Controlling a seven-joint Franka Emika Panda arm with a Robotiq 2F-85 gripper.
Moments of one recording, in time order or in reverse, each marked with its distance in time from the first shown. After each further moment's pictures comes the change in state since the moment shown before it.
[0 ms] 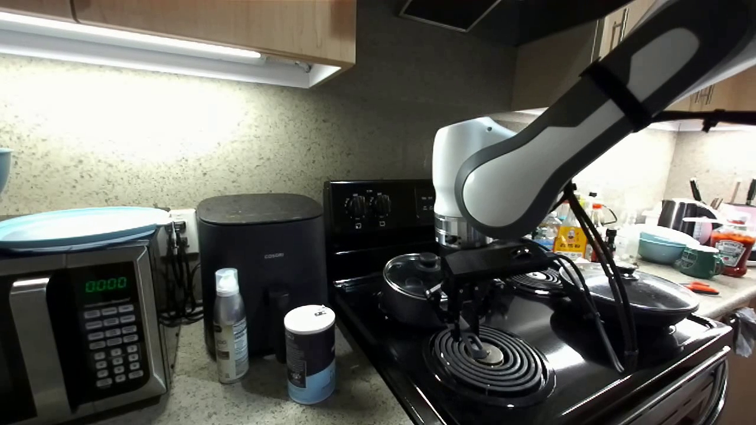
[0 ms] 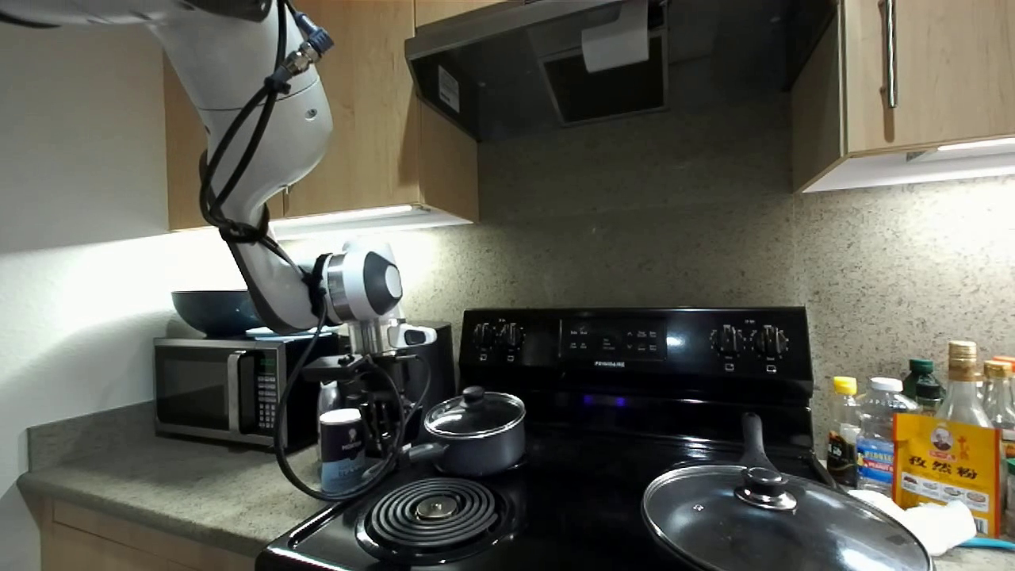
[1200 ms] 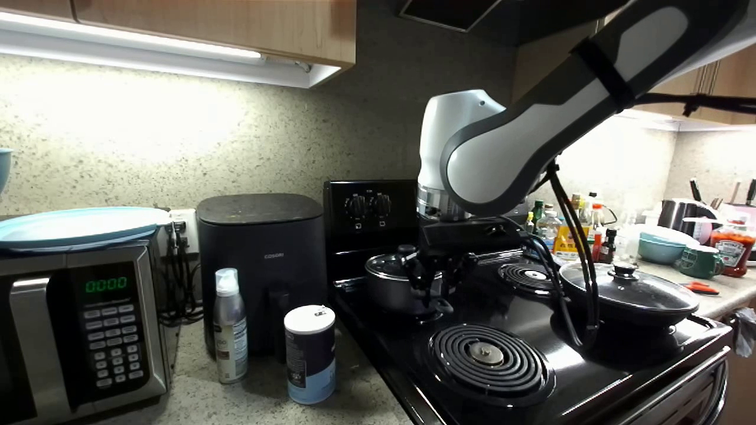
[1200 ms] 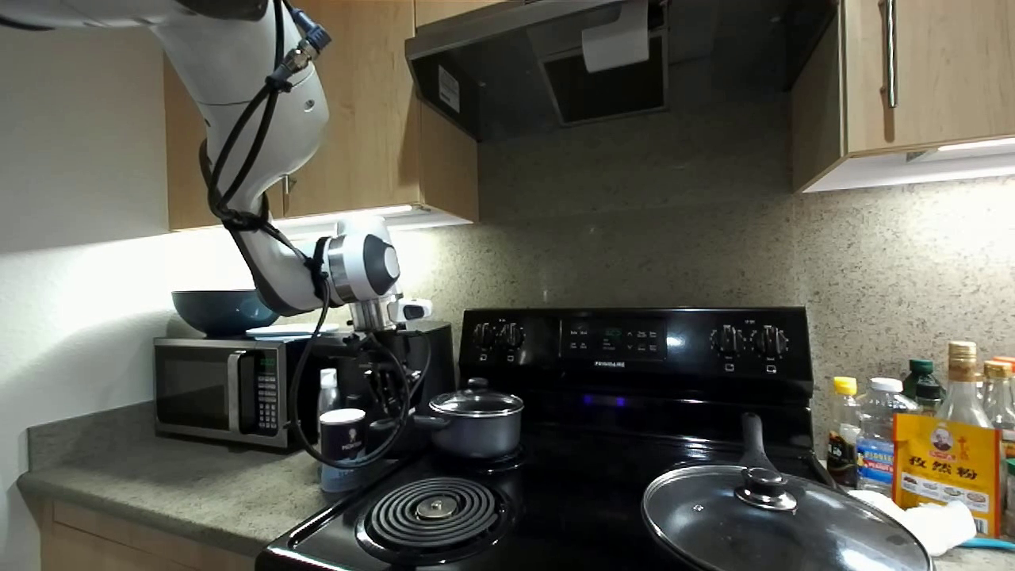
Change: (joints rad) arm 0.052 0.005 -0.033 0.087 -0.014 0.072 0.016
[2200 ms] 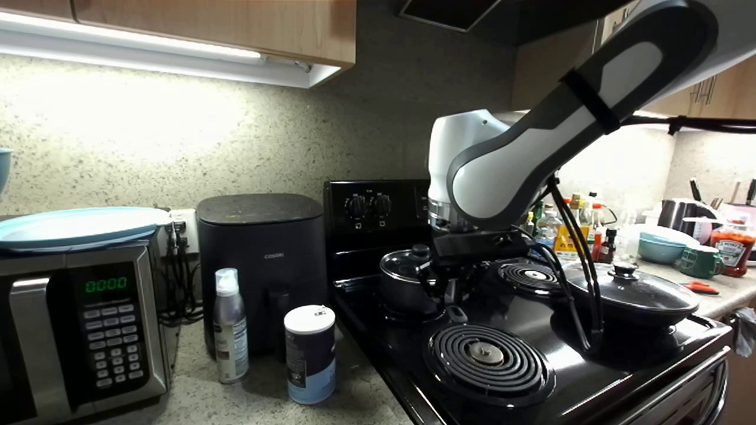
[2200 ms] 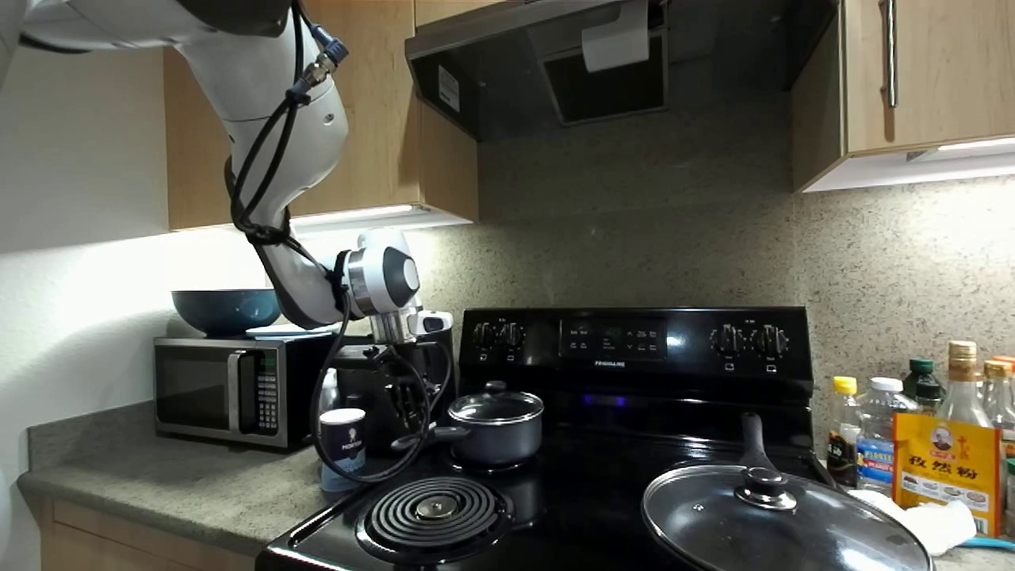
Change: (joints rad) arm 0.007 0.044 -0.066 0.008 -0.016 -0.003 0.000
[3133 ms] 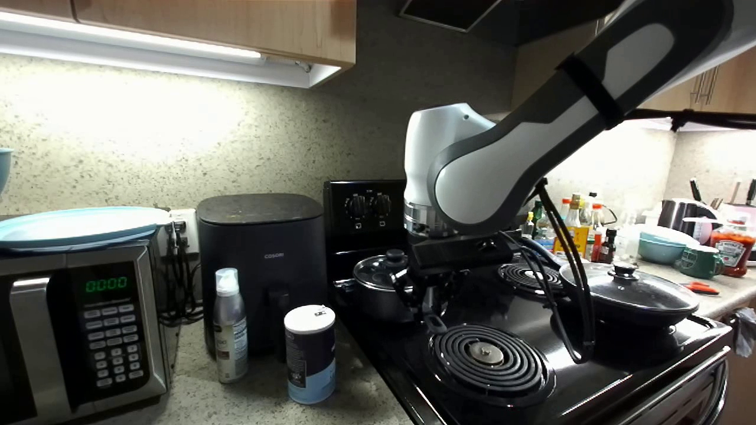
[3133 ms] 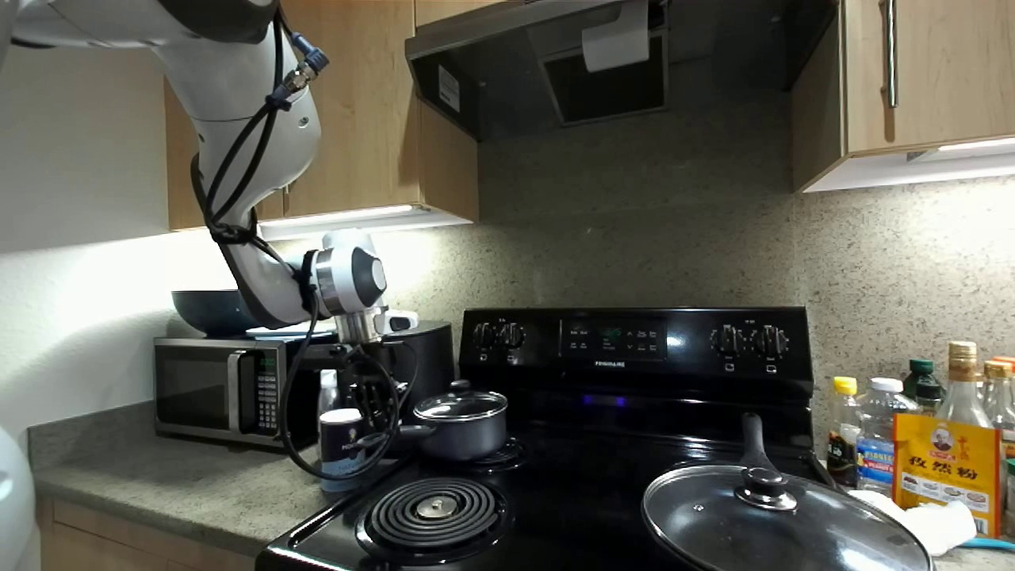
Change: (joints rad) arm 0.070 -0.004 0.032 -0.001 -0.004 0.000 0.000
